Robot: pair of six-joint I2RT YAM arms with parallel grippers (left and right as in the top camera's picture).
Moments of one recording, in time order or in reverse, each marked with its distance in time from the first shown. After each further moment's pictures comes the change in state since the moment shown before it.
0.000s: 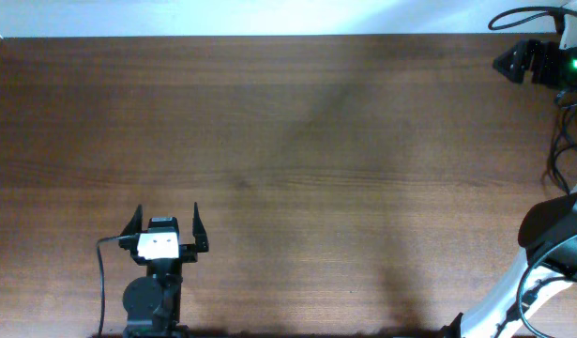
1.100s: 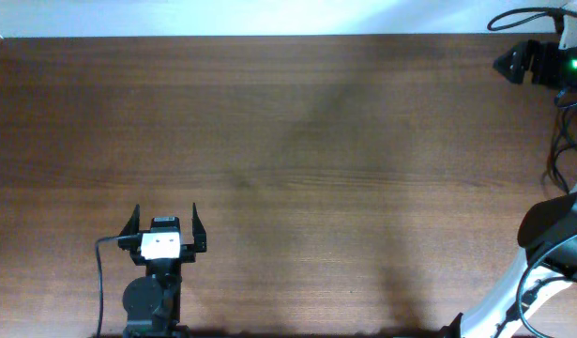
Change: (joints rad) left arm 0.000 0.000 0.000 0.002 -0.019 0.067; right arm 0.010 -0.004 0.000 -0.001 0.039 -0.001
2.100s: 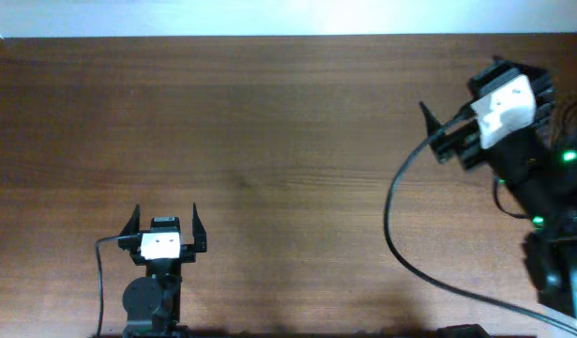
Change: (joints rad) left arm 0.000 -0.001 0.000 0.000 0.003 -0.004; right arm 0.527 -1.136 -1.008 0.788 0.291 -0.219
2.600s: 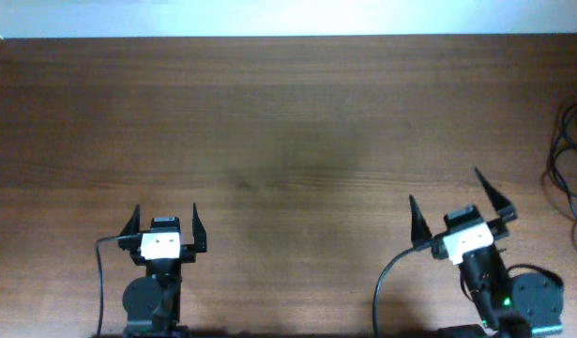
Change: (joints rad) left arm 0.000 0.000 0.000 0.000 0.000 0.000; right arm 0.000 -0.727 -0.891 0.362 0.055 -0.008
